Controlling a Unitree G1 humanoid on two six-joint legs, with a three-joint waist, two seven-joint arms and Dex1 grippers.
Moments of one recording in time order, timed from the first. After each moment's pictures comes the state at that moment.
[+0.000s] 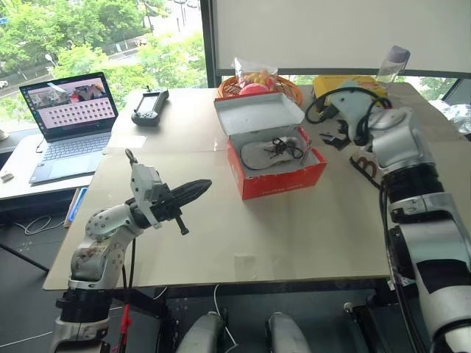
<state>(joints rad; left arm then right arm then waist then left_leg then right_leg) -0.30 0.50 0.10 -0.16 -0.54 0.22 -0.94 -1.17 -0.55 0.19 0.63 -0.23 0.50 0.70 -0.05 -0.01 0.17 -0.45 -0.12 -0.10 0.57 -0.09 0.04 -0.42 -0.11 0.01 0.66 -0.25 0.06</state>
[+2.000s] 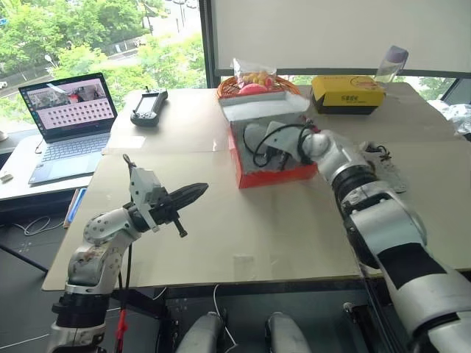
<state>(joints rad) -0.26 0.51 0.10 -0.19 -0.53 0.24 -0.90 -1.34 -0.38 0.34 1.16 -0.45 -0.09 0.55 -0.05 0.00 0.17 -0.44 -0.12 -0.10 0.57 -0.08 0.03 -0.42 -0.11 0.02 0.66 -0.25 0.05</state>
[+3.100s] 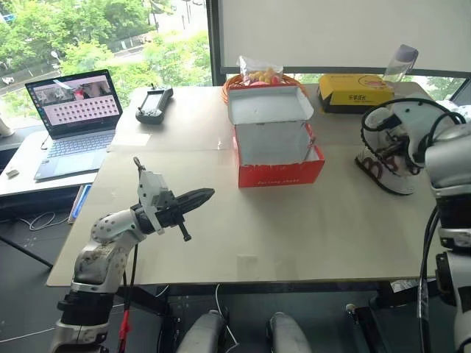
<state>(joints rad) -0.27 0.51 0.06 -0.16 -0.53 0.24 -0.94 -0.93 -0.88 0.11 0.15 -0.30 1.16 0.80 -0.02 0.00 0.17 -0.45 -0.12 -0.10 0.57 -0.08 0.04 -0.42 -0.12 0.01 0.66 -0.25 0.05</state>
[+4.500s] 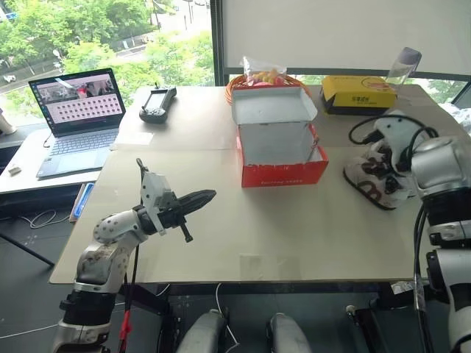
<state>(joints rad) -0.27 0.50 0.05 -0.15 -0.51 0.24 -0.94 -1.00 -0.85 0.18 0.38 -0.19 0.97 0.68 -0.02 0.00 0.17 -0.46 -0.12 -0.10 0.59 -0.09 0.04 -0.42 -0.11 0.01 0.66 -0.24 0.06</state>
